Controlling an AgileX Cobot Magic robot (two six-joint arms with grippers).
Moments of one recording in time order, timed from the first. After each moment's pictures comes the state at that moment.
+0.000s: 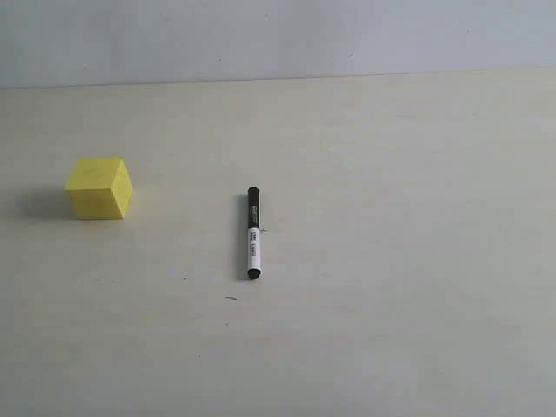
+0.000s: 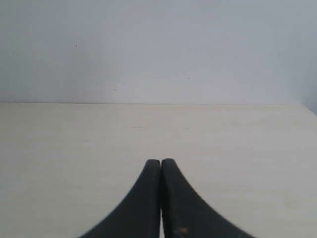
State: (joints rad) left arm -0.19 0.01 0.00 0.02 0.37 -0.01; right arm 0.06 0.01 0.00 -0.08 0.21 0.05
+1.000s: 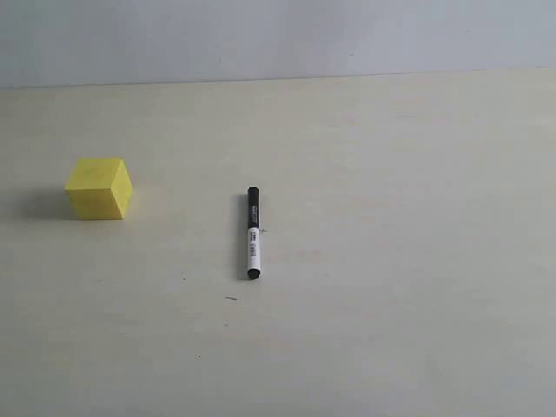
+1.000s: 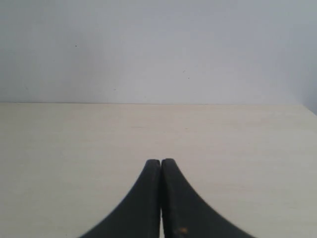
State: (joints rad) left arm -0.19 0.05 -0.16 -0.34 -0.55 -0.47; right arm 0.06 0.01 0.00 -0.08 0.21 0.05
